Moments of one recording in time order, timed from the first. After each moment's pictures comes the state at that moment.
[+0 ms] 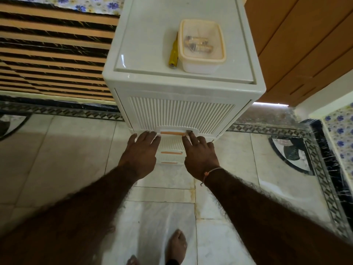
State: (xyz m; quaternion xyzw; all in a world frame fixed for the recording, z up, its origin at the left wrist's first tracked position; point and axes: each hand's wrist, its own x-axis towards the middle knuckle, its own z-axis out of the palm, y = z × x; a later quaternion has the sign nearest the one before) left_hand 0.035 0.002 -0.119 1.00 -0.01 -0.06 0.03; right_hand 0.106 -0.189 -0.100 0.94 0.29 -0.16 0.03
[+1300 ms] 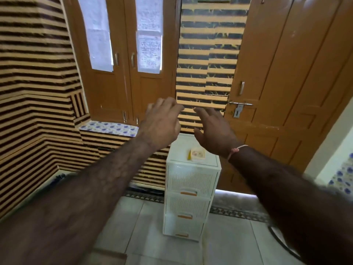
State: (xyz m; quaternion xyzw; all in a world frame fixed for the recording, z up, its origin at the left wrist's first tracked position) left_hand -0.209 -0.066 0.434 0.92 -0.01 0.38 0.00; right_hand -0.129 -0.227 0.430 0.89 0.37 0.22 -0.16
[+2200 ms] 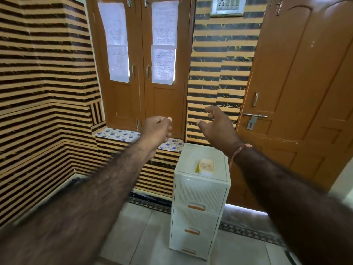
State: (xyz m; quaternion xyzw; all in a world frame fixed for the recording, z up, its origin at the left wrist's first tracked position) left_hand -0.199 -0.062 0.448 0.71 0.21 0.30 0.60; right_hand -0.102 -0.216 0.458 0.82 0.32 0.13 -0.46
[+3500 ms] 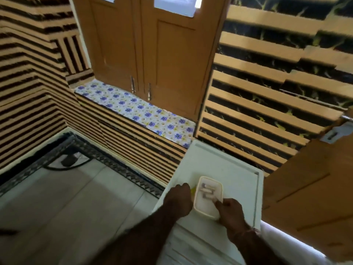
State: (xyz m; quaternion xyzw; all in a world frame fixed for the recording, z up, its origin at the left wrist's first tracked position) left_hand 0.208 0.037 0.126 0.91 0.29 -0.08 0.27; right_hand 0.296 -0.112 0.128 0.86 0.02 -0.24 -0.45
